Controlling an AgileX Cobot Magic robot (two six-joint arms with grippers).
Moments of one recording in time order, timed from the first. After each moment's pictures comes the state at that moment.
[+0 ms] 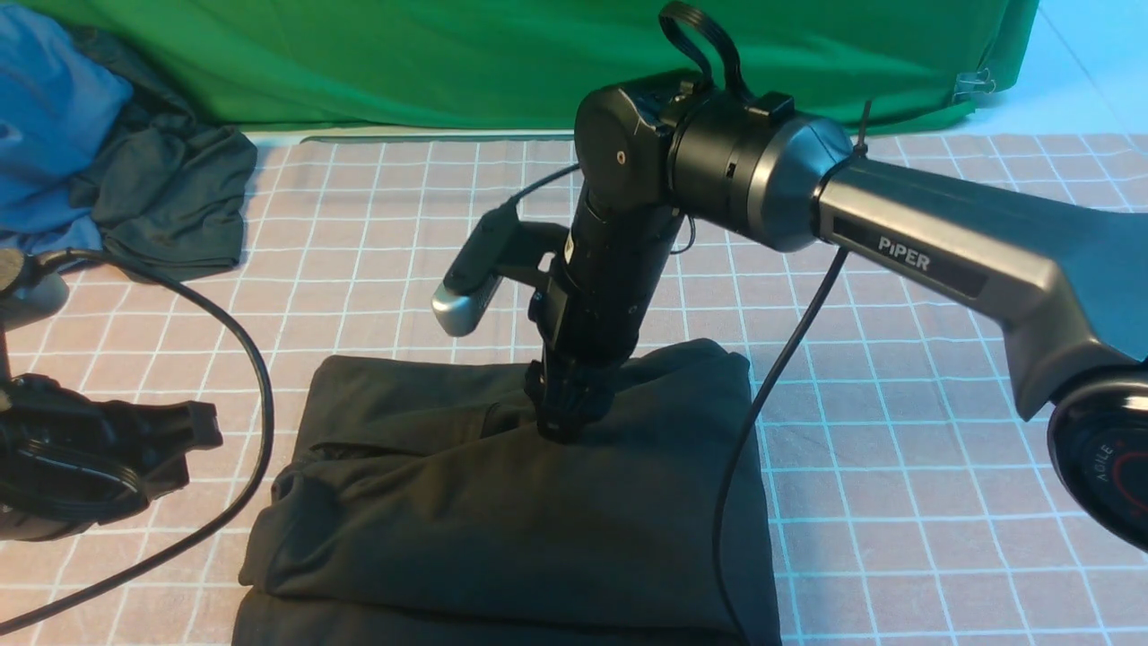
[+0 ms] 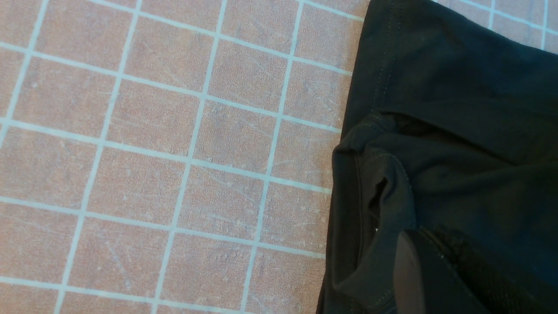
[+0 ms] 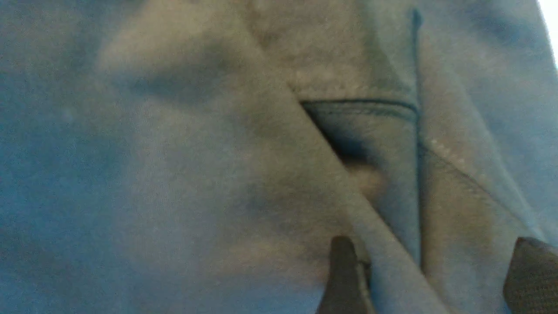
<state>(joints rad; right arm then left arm) 0.66 2.26 -1.96 0.20 1.16 -0.61 -0.03 0.97 -0.65 -0.08 0.71 -0.24</state>
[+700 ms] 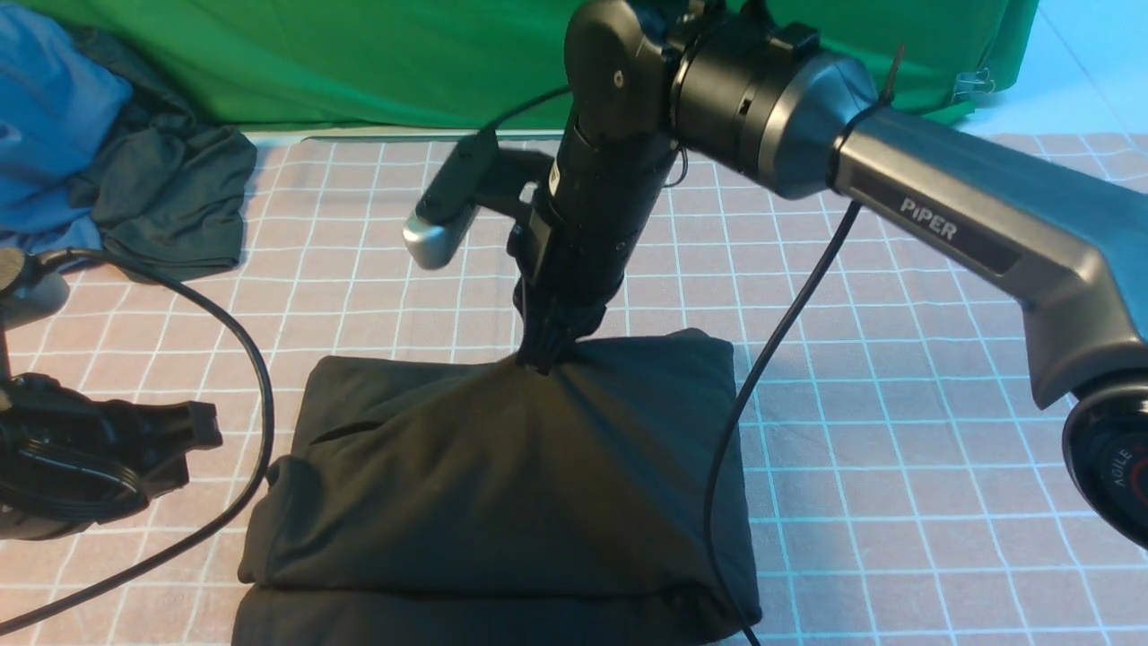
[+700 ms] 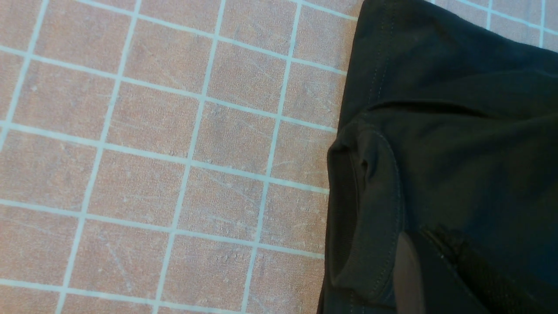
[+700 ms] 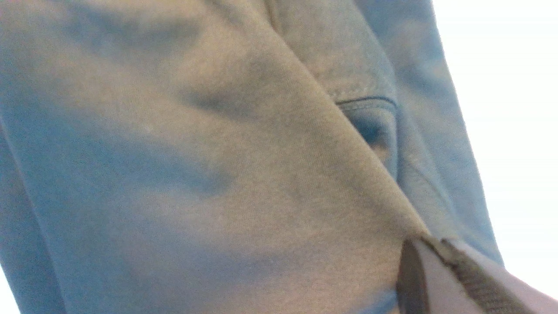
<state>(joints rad) 0.67 2.24 -2.12 0.18 1.21 -0.58 -0.03 0.97 -0.65 -0.08 0.71 -0.23</state>
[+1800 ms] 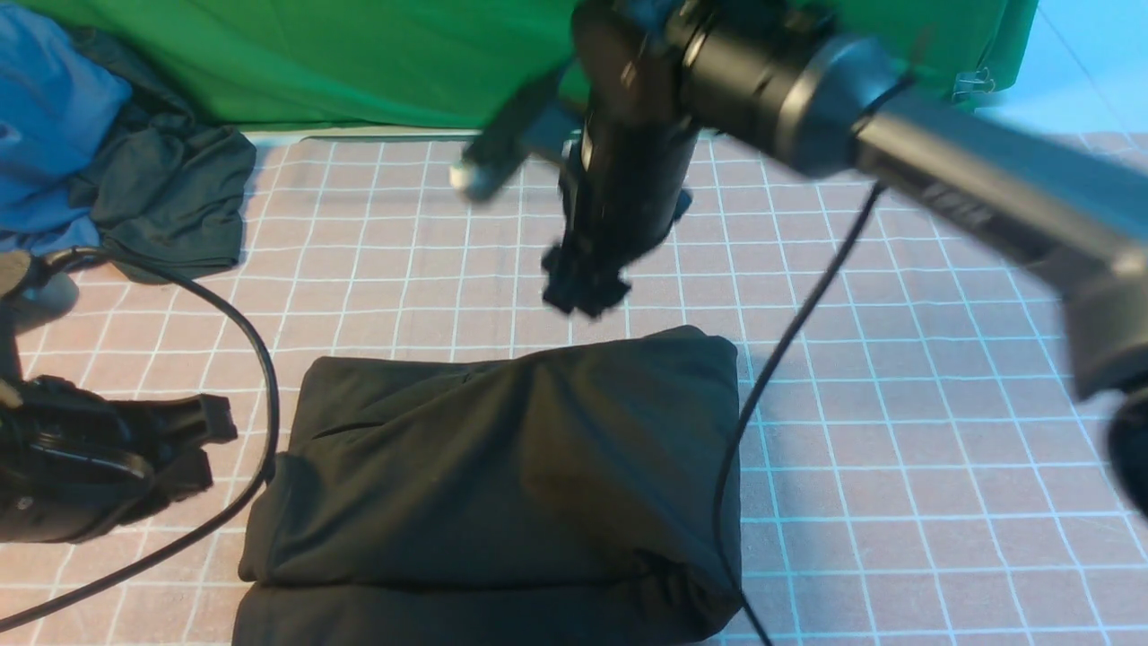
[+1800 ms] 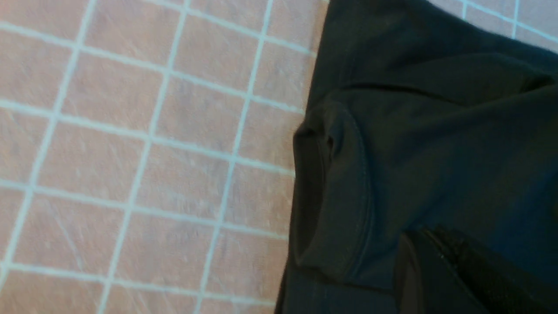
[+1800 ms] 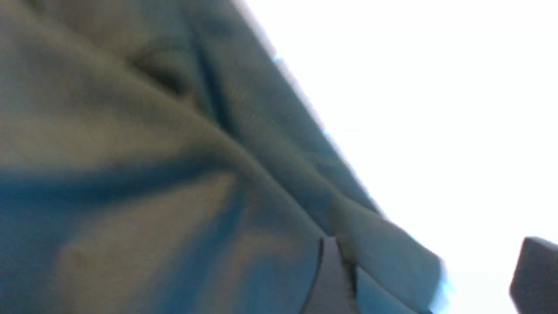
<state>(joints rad) 0.67 2.16 -2.12 -0.12 1.21 -0.20 -0.03 0.99 -0.65 -0.18 0.73 -0.22</state>
